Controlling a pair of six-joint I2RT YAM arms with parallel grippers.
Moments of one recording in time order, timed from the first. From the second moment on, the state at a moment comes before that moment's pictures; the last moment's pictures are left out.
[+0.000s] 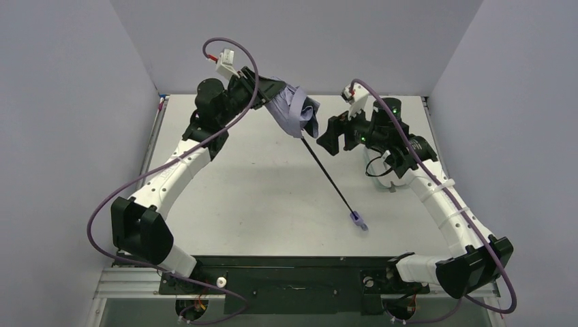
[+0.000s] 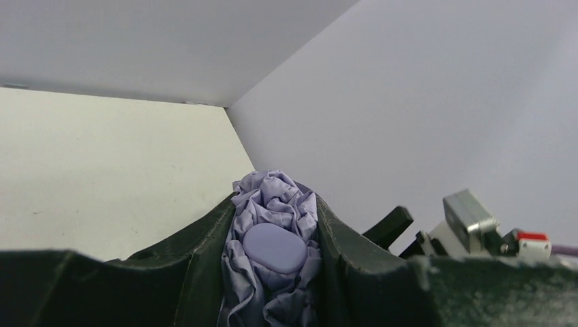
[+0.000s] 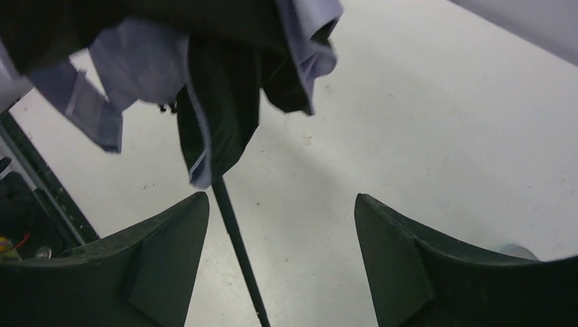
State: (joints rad) left arm -0.42 1.52 1.40 0.24 0.31 -0.91; right arm 0.38 1.27 1.36 -0.49 -0.40 0.00
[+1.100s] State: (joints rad) left arm -0.30 1.53 1.29 -0.16 0.28 -1.19; right arm 0.65 1.34 1.27 -0.53 -0.27 -0.12
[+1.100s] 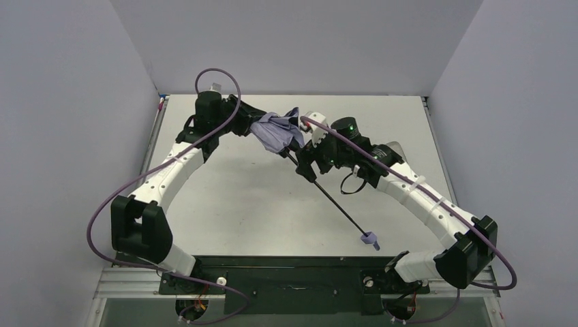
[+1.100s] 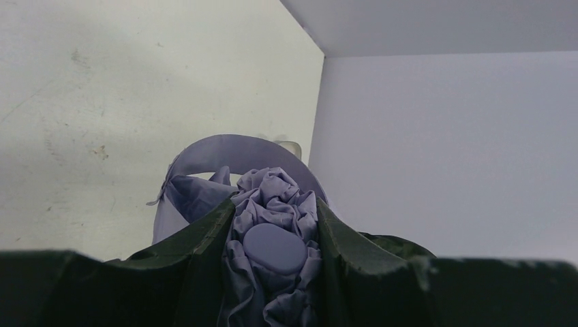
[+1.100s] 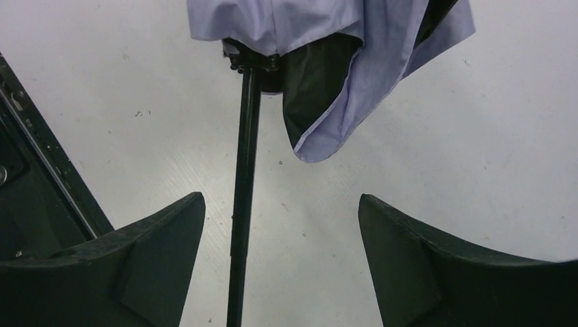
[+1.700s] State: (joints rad) left arm -0.23 1.45 1.25 -0.05 0.32 -1.23; right arm 0.68 1.42 1.27 -0.52 -0.31 -0.13
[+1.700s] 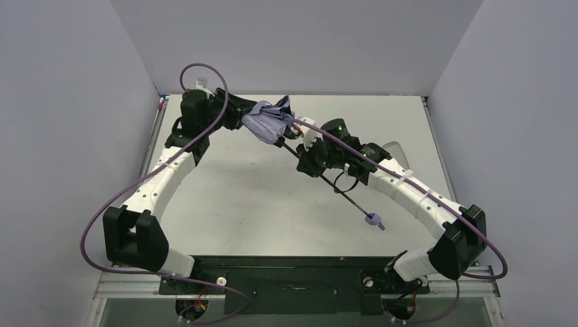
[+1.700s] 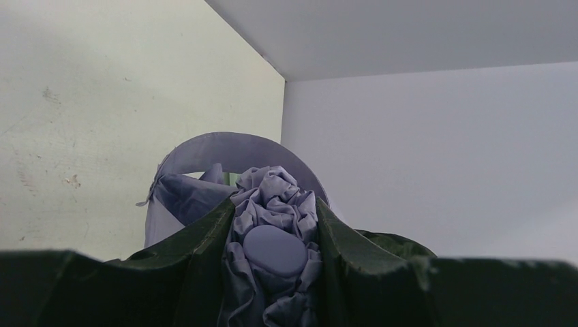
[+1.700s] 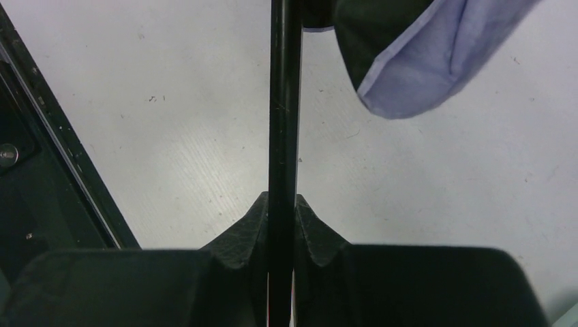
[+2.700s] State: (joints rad) left arm -0.34 1.22 1.29 -0.22 0.72 0.65; right arm 0.46 1.48 1.23 -0.27 -0.67 0.50
